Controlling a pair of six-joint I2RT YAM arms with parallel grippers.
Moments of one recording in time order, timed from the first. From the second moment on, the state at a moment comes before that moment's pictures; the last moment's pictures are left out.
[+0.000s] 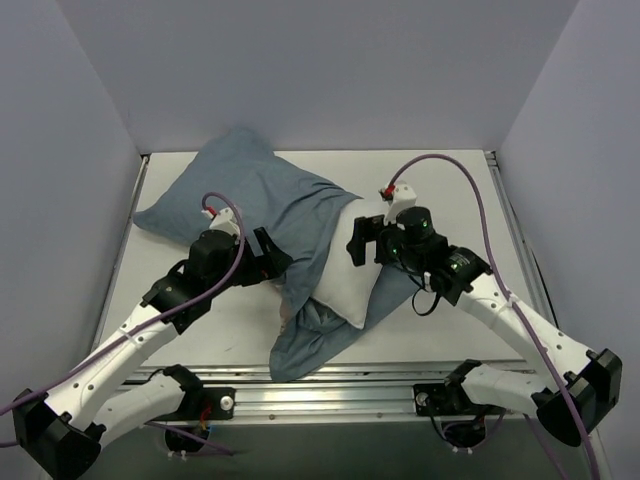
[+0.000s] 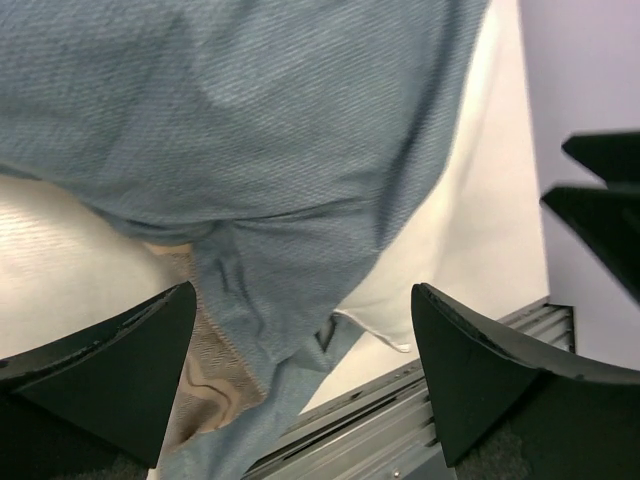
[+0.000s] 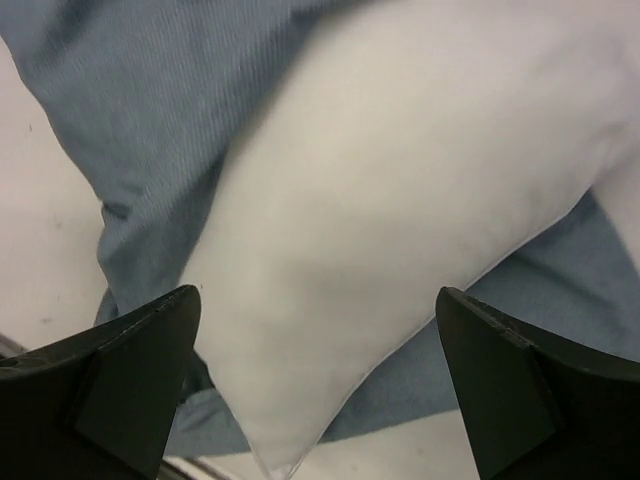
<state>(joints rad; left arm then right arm) -0.64 0.94 0.85 -0.39 -0.04 -0.79 0.62 1.13 1.01 -0.38 0.10 0.31</state>
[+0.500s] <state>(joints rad) -0.66 1.15 0.85 -0.25 0.06 -0.66 0.64 1.12 0.56 -0.03 -0.09 0.62</state>
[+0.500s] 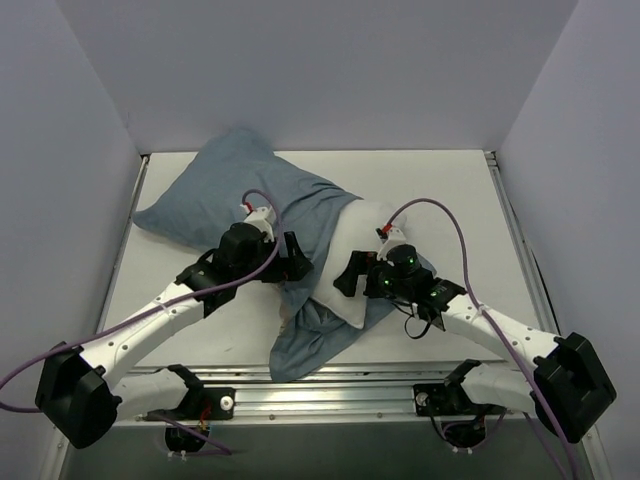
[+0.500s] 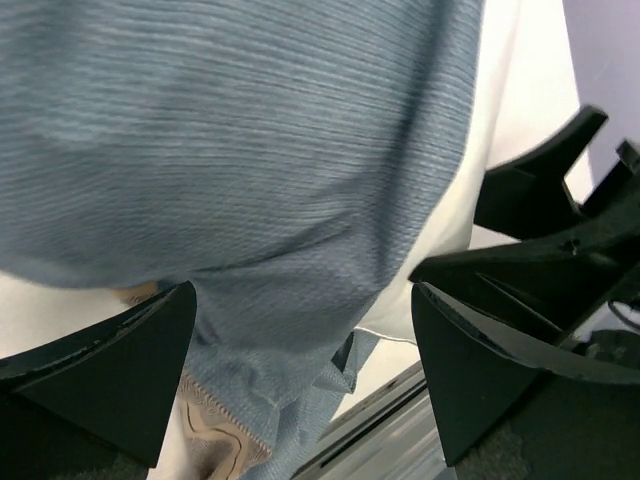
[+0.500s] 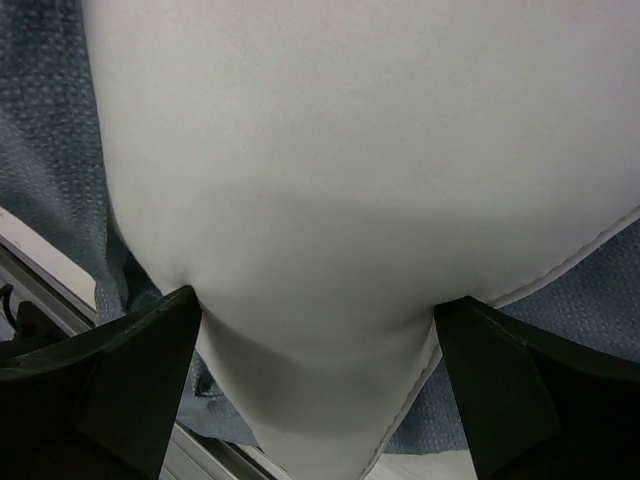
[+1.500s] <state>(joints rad) -0.64 1.37 0.98 -0.36 -0.54 -0.70 0.58 0.81 0.99 -0.60 -0.01 0.45</state>
